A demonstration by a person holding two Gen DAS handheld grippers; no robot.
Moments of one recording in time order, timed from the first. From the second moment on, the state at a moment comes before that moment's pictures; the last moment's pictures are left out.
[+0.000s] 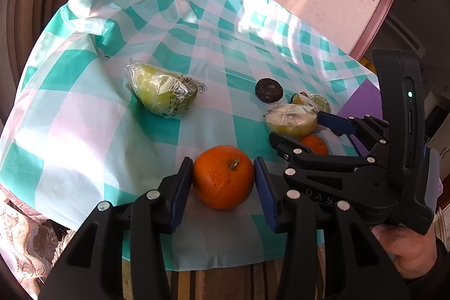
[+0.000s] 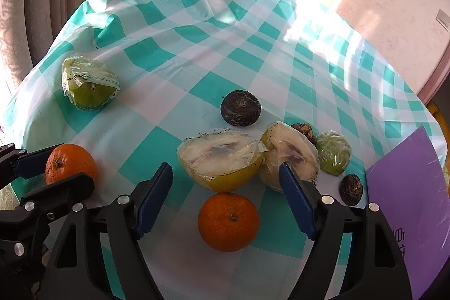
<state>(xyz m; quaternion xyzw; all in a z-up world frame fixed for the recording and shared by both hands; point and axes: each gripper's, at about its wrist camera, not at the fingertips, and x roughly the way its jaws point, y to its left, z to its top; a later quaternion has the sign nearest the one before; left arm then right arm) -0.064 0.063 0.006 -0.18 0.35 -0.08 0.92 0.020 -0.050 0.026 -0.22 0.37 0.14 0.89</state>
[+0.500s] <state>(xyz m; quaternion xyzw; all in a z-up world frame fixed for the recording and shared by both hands) -0.065 0.059 0.005 -0.18 0.35 -0.08 0.92 0.017 -0.062 0.037 -0.16 0.35 0.20 0.90</state>
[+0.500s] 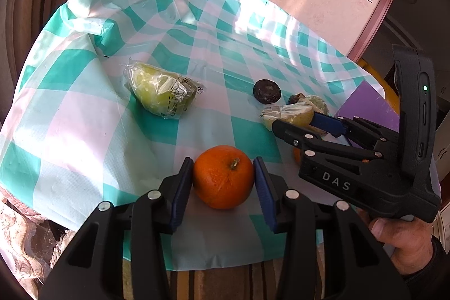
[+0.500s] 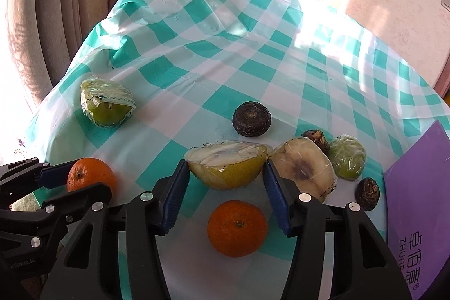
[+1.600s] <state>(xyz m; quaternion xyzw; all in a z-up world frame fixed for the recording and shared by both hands) -0.069 0.055 0.022 -0.17 0.32 -0.10 0.93 -0.002 -0.115 0.069 -0.04 0.33 0.23 0.91</state>
